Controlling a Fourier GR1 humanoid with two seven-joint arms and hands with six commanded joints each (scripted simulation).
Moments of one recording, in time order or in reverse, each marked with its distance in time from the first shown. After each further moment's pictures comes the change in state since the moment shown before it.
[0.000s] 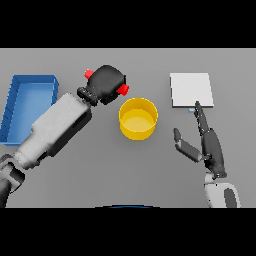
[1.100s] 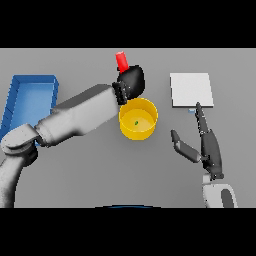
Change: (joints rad) left arm -0.371 -0.073 -0.562 0.239 -0.327 -0.163 -0.124; right arm 0.008 0.022 0.001 0.019 0.032 -0.043 -0.022
